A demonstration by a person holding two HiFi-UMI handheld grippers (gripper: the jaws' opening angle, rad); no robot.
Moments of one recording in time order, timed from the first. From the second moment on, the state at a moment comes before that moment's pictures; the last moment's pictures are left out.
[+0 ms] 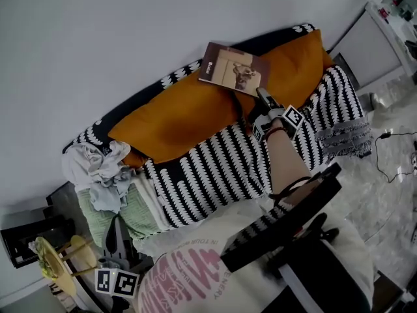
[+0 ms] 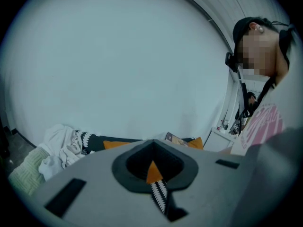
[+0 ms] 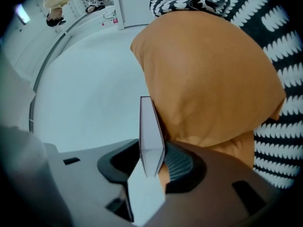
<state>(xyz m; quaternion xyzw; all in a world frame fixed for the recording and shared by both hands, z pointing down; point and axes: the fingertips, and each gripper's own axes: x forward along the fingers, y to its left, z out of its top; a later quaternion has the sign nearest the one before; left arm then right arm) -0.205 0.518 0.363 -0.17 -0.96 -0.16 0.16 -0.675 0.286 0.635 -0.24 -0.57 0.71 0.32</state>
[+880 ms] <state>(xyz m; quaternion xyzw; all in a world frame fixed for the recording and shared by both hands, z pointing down) -0.289 0.474 0.368 -0.01 -0.98 -0.17 0.12 -0.619 0.219 0.522 -0.38 -0.56 0.69 0.26</state>
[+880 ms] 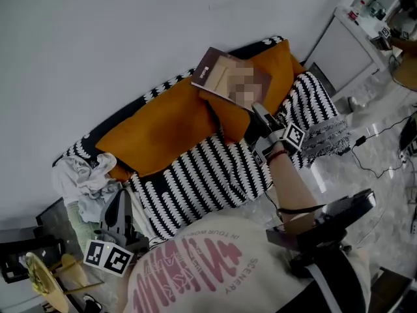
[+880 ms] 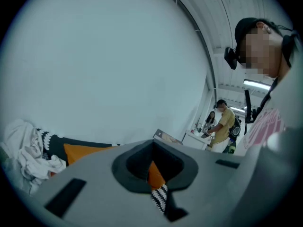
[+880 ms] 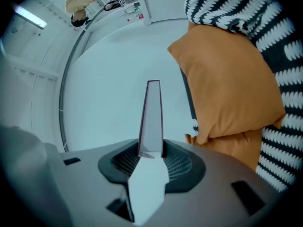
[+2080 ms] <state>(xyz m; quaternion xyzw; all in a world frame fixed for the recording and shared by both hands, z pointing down) -0.254 0.438 0.299 0.22 -0.96 -0.17 0.00 -0.361 0.199 0.329 -0.52 -0.54 0.65 0.10</state>
